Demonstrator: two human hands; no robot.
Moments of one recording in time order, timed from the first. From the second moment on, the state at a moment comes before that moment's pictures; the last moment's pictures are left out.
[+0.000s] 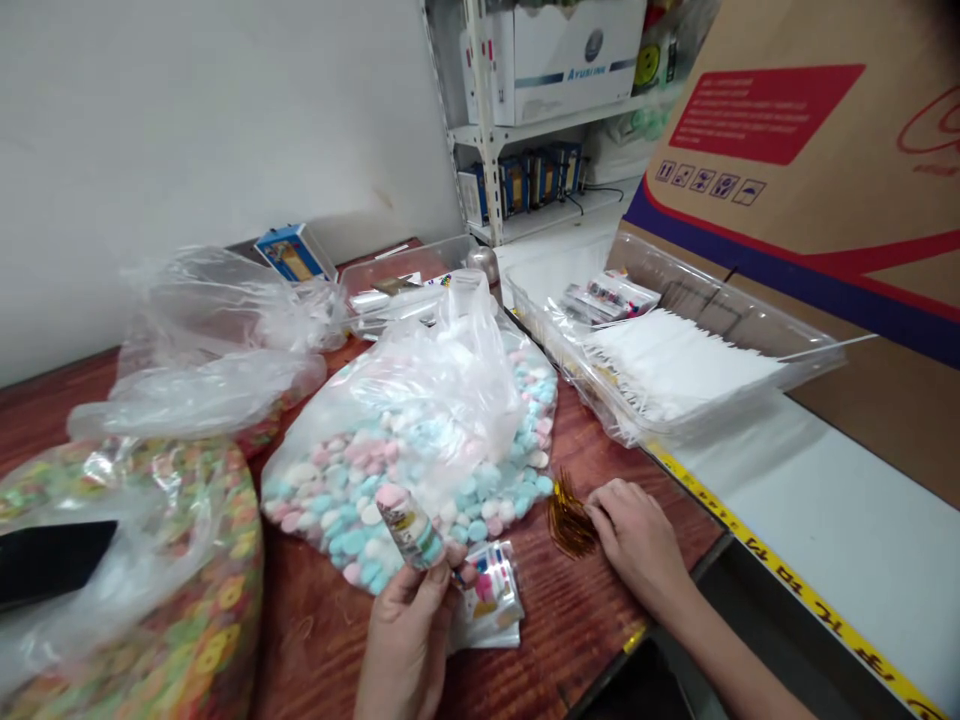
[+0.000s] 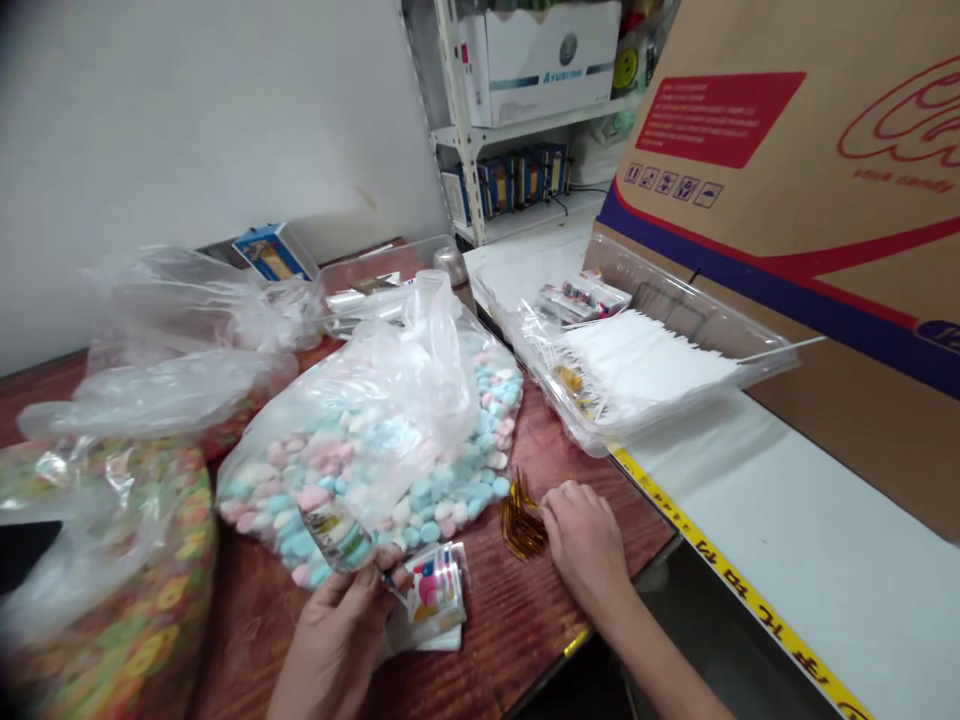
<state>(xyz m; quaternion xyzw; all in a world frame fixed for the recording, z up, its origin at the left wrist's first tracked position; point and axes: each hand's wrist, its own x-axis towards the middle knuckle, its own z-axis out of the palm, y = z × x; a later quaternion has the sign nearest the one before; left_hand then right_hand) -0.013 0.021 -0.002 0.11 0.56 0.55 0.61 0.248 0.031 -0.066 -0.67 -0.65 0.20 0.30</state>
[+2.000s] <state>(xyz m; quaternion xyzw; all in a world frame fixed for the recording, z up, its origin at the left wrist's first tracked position) 0.014 0.028 0.009 0.80 0.56 0.20 0.01 0.160 0.031 0.000 -0.54 -0.75 -0.08 0.37</state>
